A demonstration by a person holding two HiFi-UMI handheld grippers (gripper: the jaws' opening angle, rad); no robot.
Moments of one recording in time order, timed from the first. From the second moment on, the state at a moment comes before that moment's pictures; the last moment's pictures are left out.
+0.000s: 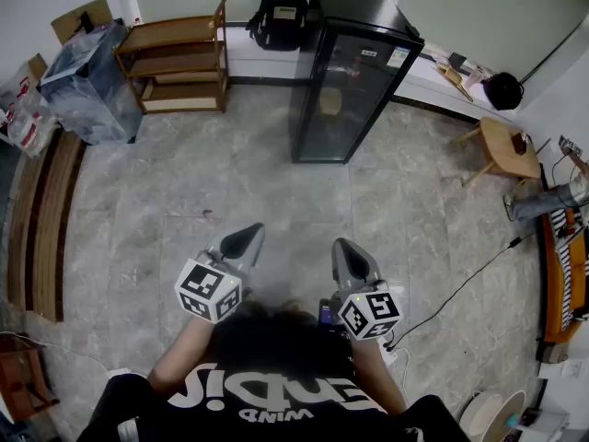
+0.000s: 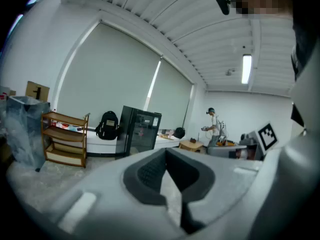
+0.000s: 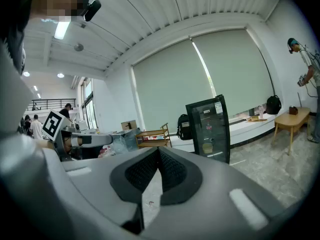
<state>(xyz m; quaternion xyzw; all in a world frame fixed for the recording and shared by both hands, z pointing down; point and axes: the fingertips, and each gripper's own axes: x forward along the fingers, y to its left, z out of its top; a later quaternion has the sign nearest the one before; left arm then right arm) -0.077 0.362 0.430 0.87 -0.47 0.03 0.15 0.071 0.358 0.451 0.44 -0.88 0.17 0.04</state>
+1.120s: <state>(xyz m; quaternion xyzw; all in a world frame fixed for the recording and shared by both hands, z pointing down) -0.130 0.336 0.455 0.88 -0.44 0.05 0.15 0.024 0.351 0.467 0.49 -0.85 0.17 0.03</state>
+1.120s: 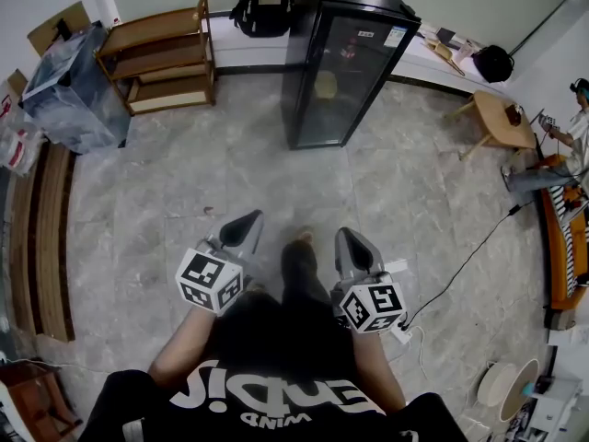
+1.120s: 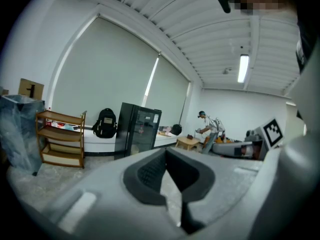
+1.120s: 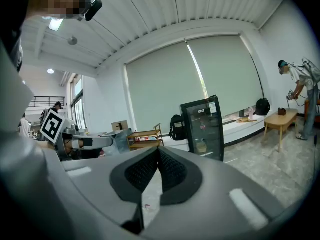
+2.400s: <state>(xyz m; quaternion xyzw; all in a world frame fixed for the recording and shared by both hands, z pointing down) -0.096 0.074 0.448 0.87 -0.46 0.04 0.16 0.066 0.076 0.463 0.49 -0.85 0.18 0.02</state>
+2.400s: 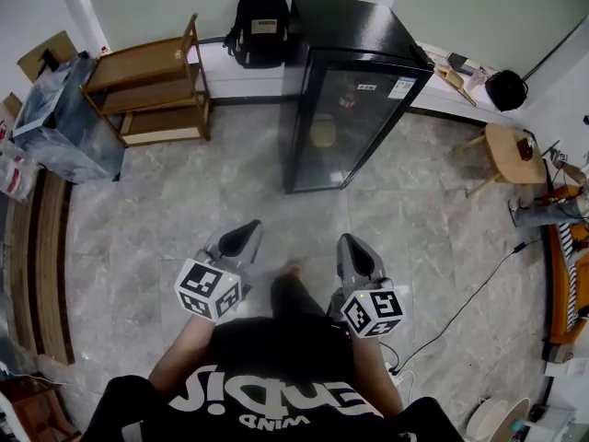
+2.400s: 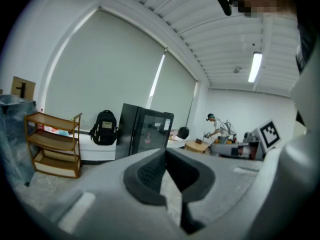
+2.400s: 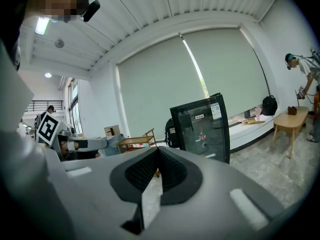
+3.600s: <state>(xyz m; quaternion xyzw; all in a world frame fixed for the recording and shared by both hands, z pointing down) -0.068 -0.101 0.417 0.86 -0.48 0.02 0.14 0.093 -0.101 0.449 0.46 -0.87 0.18 0.03</state>
